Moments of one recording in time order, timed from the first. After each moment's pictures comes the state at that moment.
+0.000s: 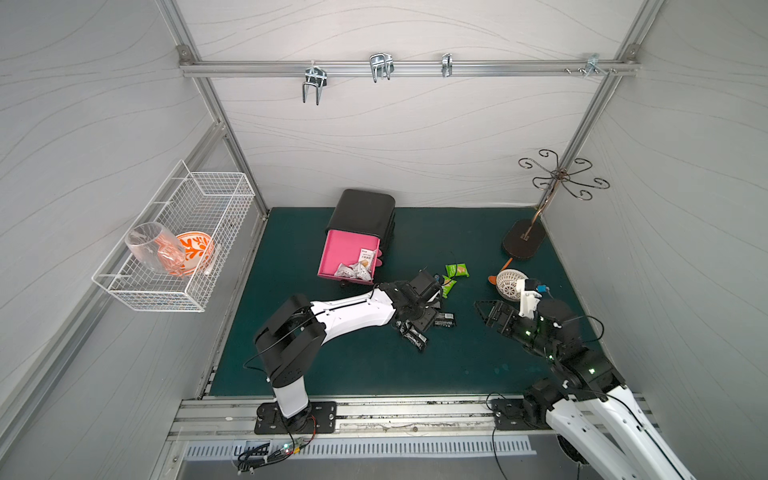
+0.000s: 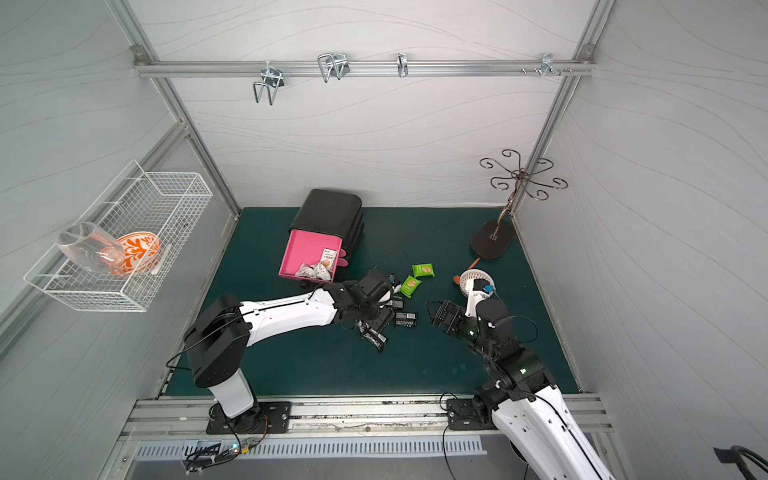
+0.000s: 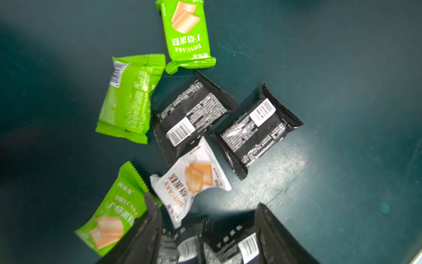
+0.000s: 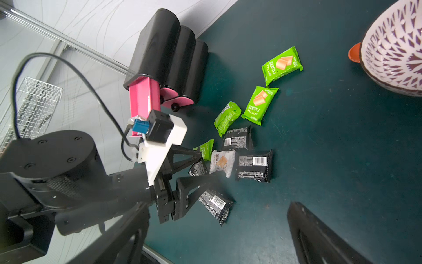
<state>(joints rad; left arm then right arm) -0.94 1.78 1.19 -0.48 -0.07 -0.17 0.48 0.46 0.56 -0.60 -0.17 0.77</state>
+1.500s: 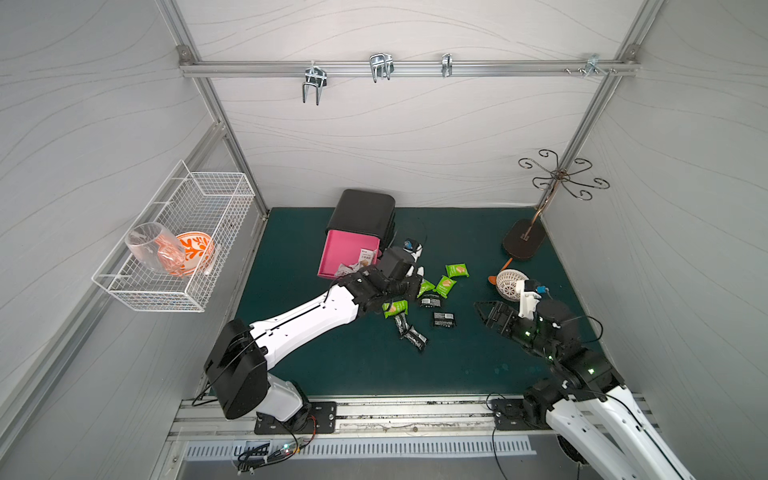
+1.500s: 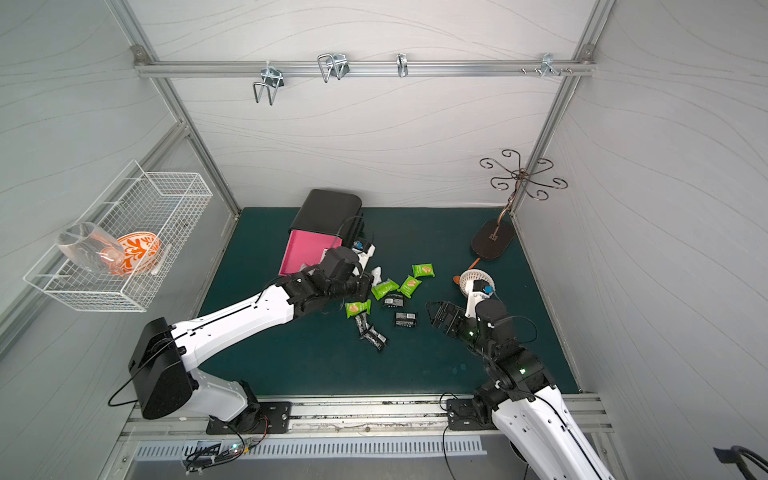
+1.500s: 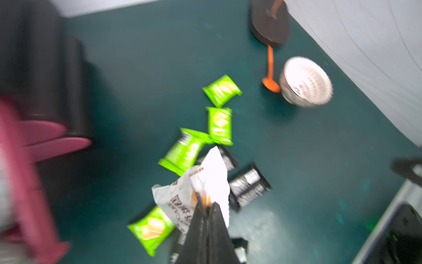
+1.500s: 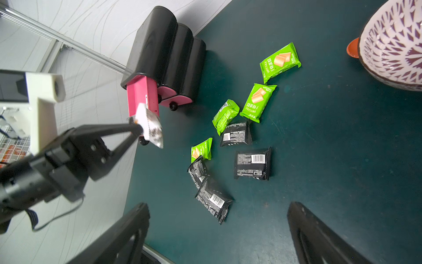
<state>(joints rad) -0.77 1.45 1.15 -0.40 -0.11 -0.32 0.48 0.46 0.56 -0.61 -0.17 0.78</state>
